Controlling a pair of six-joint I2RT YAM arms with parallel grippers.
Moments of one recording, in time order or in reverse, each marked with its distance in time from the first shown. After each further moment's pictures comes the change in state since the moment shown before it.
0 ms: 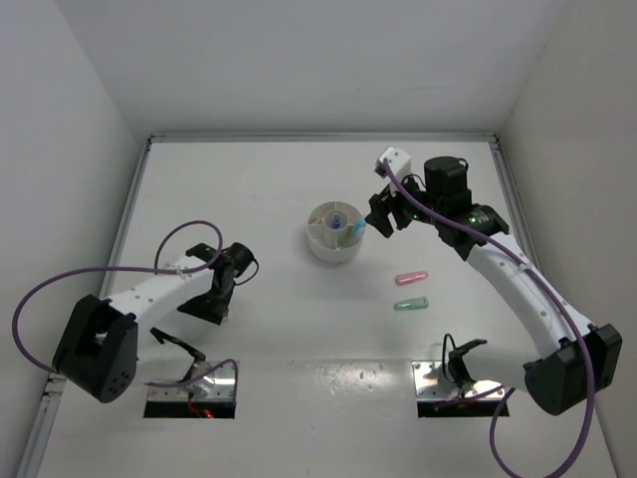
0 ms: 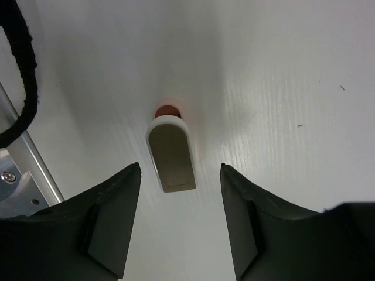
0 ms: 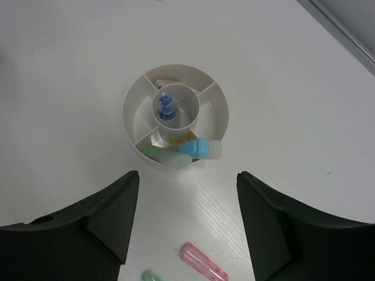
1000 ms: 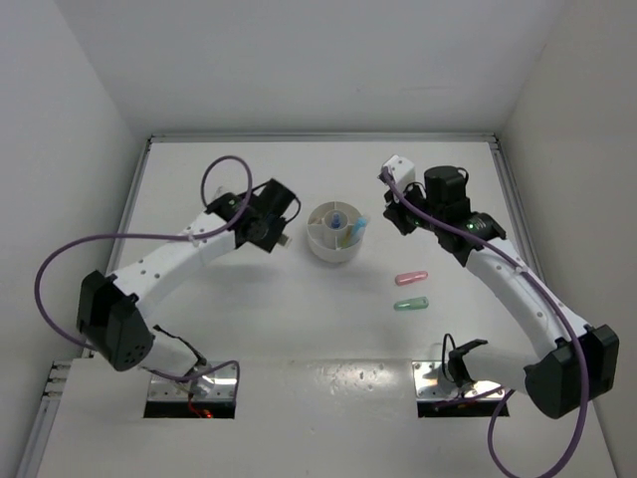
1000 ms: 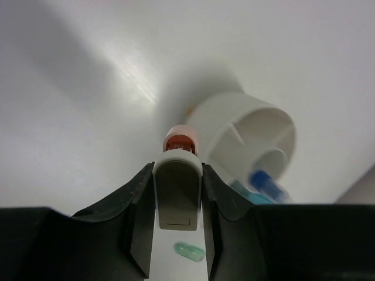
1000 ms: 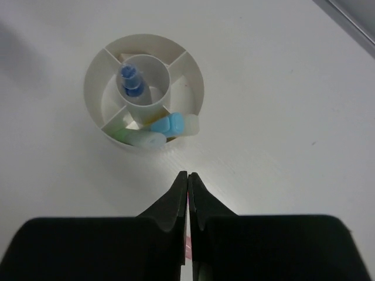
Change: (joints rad) left arm -0.155 0.153 0.524 0.124 0.019 0.193; right arm -0.018 -0.013 -0.080 0.034 0.087 -0.010
